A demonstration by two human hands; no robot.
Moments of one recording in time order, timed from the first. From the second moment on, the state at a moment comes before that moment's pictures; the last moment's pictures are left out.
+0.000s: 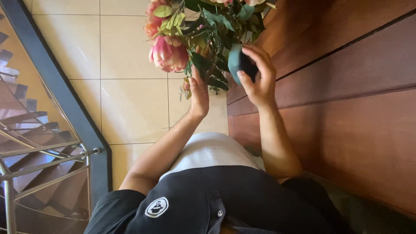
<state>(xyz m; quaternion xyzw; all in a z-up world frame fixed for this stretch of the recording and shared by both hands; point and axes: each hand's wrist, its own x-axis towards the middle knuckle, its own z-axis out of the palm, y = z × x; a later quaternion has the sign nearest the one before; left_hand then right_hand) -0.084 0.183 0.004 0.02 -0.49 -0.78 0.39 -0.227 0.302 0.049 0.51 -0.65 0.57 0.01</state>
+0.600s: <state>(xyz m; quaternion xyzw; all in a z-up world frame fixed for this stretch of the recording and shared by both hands) -0.080 0.177 -0.001 0.01 -0.49 -0.79 0.38 -0.201 0.290 0.073 0.47 -0.70 0.54 0.05</state>
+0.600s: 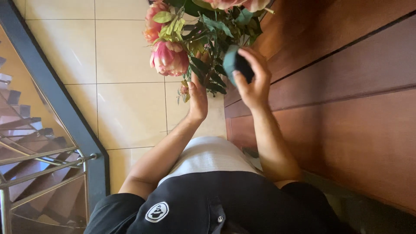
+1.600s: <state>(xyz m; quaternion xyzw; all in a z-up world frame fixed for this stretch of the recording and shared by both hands) -0.091 0.192 -0.056 0.03 -0.36 -0.86 0.35 -0.182 0.312 0.086 0.50 -0.70 0.50 0.06</state>
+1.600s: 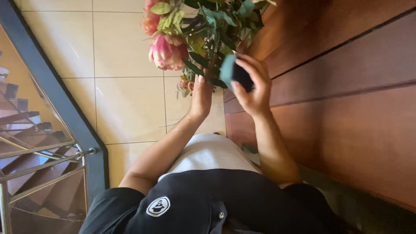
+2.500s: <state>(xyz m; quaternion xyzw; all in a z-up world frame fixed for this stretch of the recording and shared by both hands) -0.104 0.188 -0.083 0.14 -0.36 -0.86 0.33 -0.213 0.316 0.044 0.50 -0.73 0.47 0.00</state>
